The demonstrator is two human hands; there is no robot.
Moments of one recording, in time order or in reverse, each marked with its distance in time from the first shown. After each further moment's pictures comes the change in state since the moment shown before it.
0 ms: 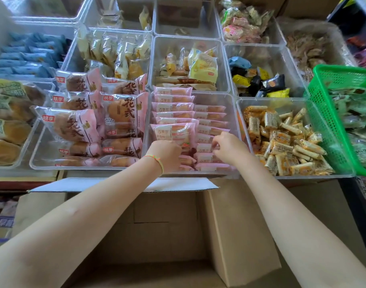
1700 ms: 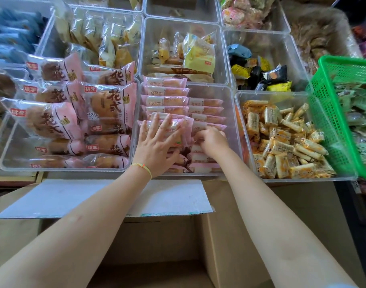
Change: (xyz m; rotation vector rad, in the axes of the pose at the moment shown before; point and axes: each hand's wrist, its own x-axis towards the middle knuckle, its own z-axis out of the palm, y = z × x) left_hand 0.021 -0.009 0.055 -0.237 0.482 -0.076; right_hand 0.049 -0.010 0.035 0.126 0.018 0.057
